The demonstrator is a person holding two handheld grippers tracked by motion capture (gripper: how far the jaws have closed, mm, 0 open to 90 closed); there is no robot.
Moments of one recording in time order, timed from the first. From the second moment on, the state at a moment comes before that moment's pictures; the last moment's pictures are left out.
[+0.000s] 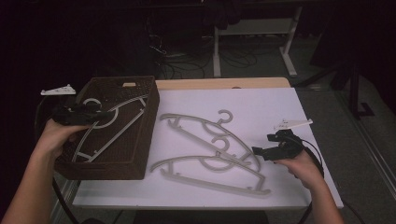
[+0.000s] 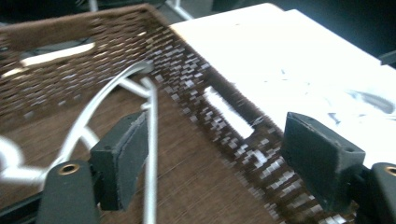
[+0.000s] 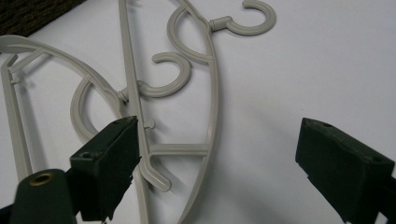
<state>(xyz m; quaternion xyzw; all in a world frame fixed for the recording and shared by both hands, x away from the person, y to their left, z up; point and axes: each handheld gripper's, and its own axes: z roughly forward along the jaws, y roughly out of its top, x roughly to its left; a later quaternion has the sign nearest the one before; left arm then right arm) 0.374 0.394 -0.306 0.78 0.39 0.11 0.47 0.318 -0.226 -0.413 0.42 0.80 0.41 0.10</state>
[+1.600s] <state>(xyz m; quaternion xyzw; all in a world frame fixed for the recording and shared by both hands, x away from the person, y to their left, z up) 0.350 0.176 -0.372 0.84 0.24 -0.01 0.49 0.317 -0.192 -0.435 0.41 0.86 0.29 0.05</state>
